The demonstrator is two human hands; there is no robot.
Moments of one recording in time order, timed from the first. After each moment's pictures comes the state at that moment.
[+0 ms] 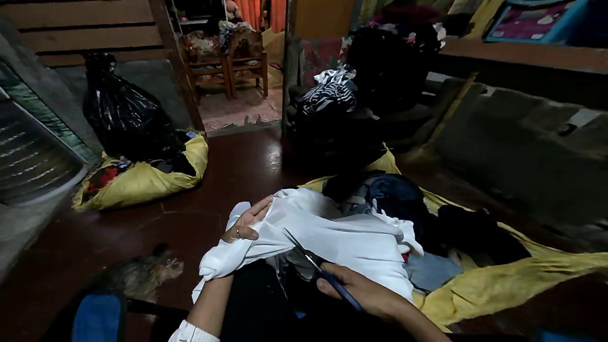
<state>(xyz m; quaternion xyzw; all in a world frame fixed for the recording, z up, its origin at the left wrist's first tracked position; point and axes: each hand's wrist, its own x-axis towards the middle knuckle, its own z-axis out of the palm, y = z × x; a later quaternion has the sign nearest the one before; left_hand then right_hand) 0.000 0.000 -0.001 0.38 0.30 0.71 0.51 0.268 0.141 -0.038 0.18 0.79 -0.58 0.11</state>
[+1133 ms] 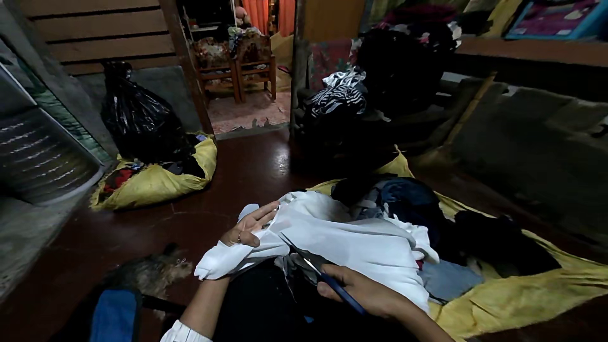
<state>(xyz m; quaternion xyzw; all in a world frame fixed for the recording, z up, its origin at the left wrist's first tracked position) -0.009 -0.018 0.001 0.49 0.38 0.62 0.48 0.250 0.138 -0.036 0.13 0.80 -0.58 0.11</state>
